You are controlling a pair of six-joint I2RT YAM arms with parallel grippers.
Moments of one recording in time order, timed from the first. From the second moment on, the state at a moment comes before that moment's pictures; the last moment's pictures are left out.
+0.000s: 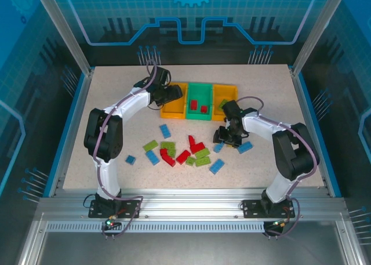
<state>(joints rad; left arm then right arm) -0.32 1.98 1.58 -0.50 0.11 -0.67 0.39 1.71 1.04 -0.74 -0.22 0.60</state>
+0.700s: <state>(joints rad) -0.32 1.63 1.30 -0.44 0.04 -0.68 0.45 1.68 1.30 -0.67 -0.27 0.61</state>
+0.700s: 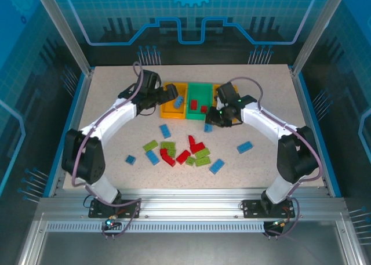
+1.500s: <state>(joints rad) -0.27 1.46 0.93 -0.48 0.05 -0.69 0.47 2.46 2.33 -0.68 -0.47 0.72</state>
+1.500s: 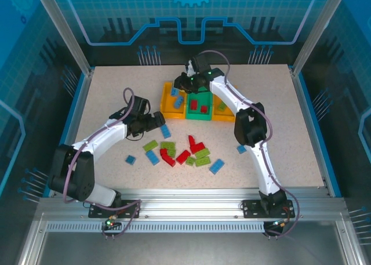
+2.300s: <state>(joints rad) -0.36 1.54 0.99 -0.55 0.06 -0.80 0.49 2.25 2.21 -0.81 -0.44 0.59</state>
